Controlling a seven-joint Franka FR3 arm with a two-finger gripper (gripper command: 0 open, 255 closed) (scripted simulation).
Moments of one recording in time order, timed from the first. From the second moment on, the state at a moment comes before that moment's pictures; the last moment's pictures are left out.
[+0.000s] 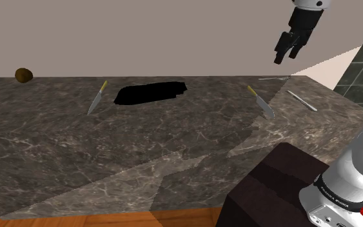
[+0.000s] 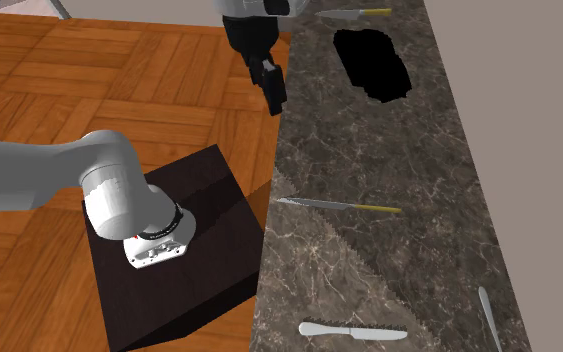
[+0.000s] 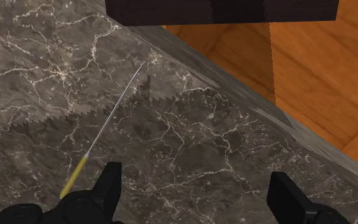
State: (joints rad) arm -0.02 -0.75 -0.07 -2.29 -0.11 1.64 0.03
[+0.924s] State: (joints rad) arm -0.11 -0.46 -0.18 -2.36 -0.12 1.95 0.11
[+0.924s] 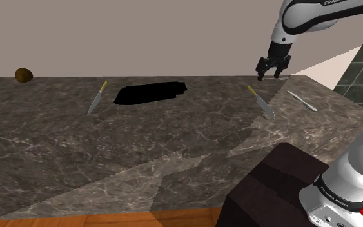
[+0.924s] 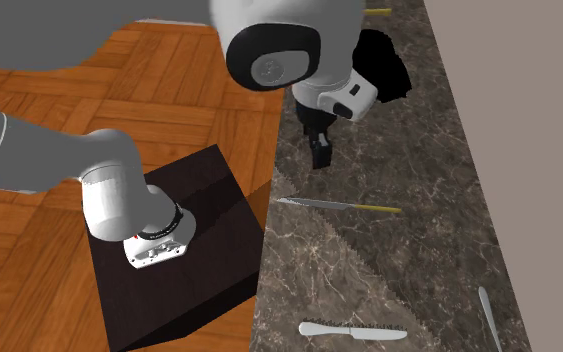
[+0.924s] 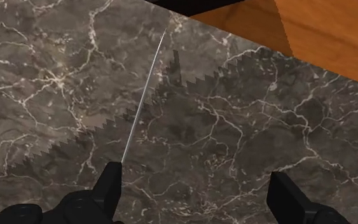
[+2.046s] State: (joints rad) arm -0.18 -0.01 -0.31 -2.30 0.00 2.27 0.12
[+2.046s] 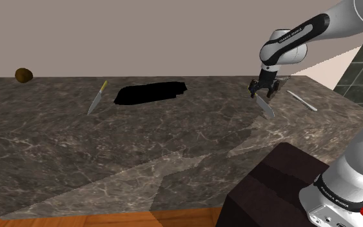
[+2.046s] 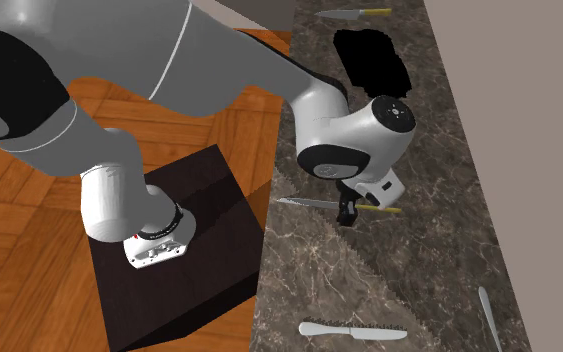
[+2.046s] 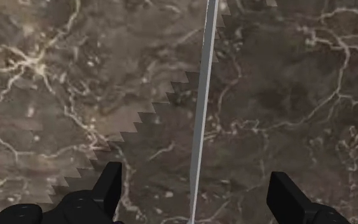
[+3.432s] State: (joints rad) arm -0.18 0.02 -0.31 -2.32 0.01 2.31 0.11
